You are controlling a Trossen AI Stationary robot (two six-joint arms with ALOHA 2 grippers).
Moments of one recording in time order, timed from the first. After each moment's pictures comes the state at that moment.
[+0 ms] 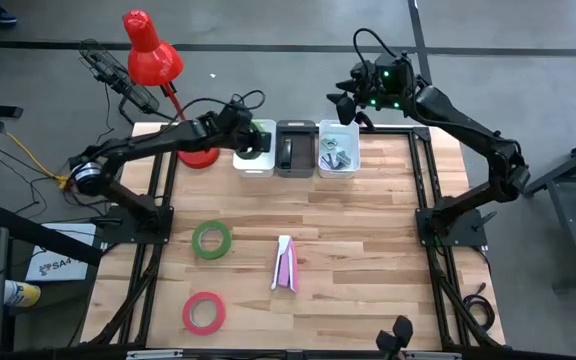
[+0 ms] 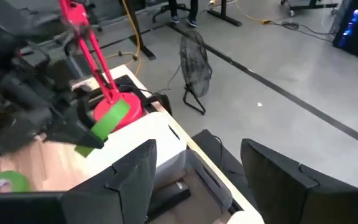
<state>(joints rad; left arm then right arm) 0.54 1.44 1.14 -0.40 -0.05 -0.74 -0.73 1.43 1.45 -0.42 -0.18 0.05</state>
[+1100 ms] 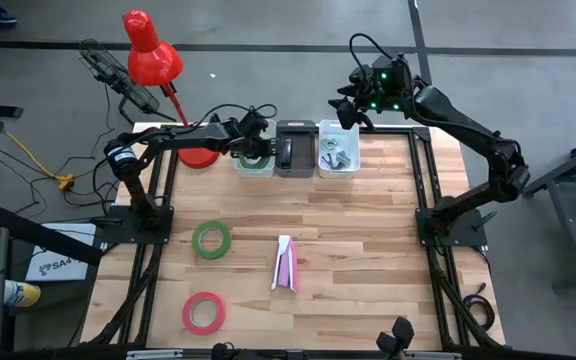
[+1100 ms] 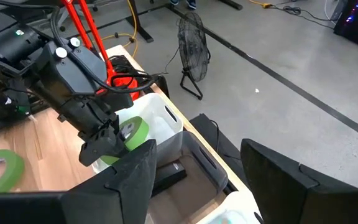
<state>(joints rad) 0.59 1.74 1.13 -0.30 0.01 -0.87 -0.73 1.43 1.45 -0.49 -0.17 0.01</state>
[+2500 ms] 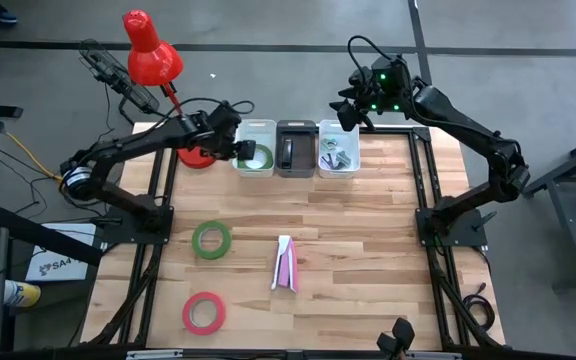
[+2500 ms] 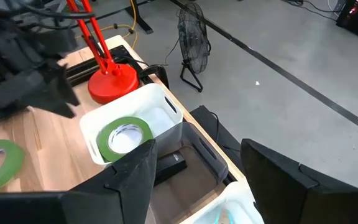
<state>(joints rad) 0.59 1.39 1.13 -0.75 0.06 -0.79 -0.73 1.43 1.45 -0.53 -0.17 0.00</state>
